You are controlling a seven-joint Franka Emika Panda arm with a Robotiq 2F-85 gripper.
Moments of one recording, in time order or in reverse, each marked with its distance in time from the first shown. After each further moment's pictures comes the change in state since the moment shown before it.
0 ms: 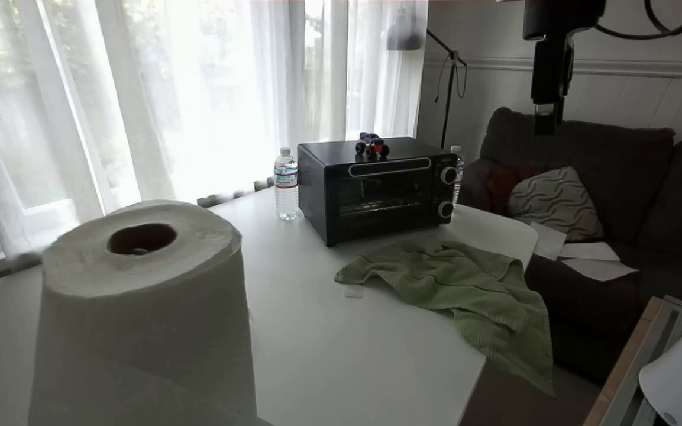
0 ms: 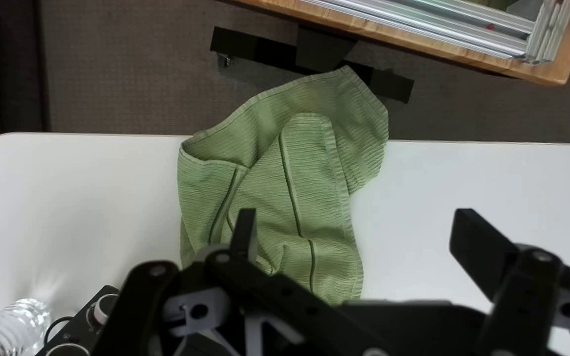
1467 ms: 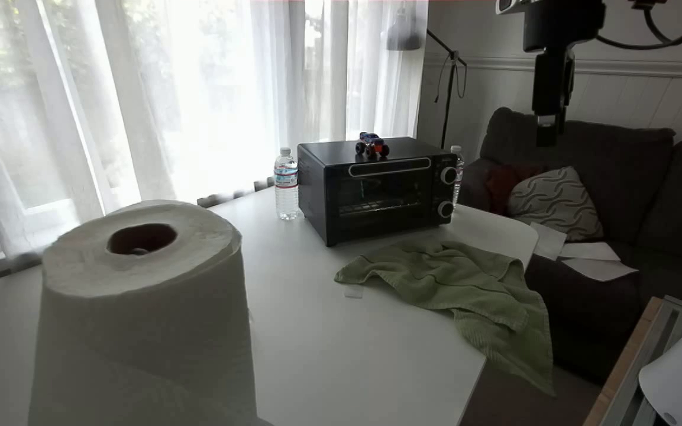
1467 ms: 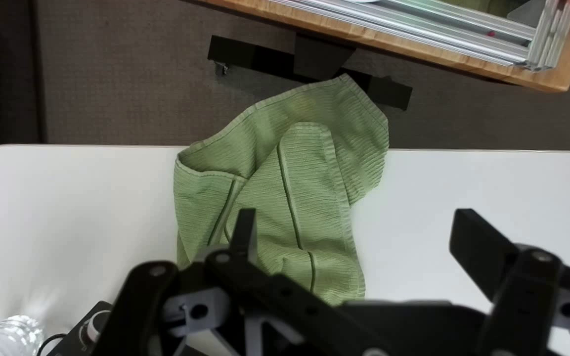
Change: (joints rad) arm -0.002 0.007 -0.003 -0.028 0.000 0.013 0.005
